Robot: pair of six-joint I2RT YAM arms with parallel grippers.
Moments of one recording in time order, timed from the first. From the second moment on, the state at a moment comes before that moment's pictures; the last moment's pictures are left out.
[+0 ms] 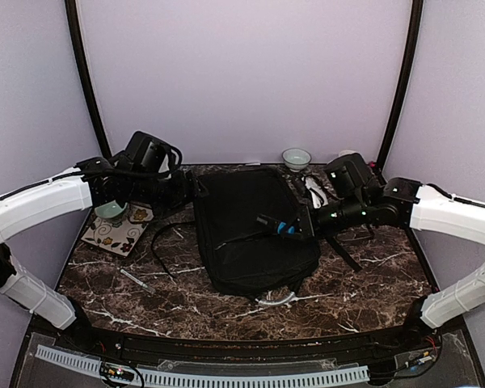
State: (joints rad) left arm -0.73 1.39 1.23 -0.56 -0.01 -0.93; right arm 0.87 1.29 1.06 -0.49 -0.26 0.55
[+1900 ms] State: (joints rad) left arm -0.81 1.52 0.82 -0.18 0.44 -0.91; right arm 0.58 1.45 0.77 -0.14 -0.89 0.80
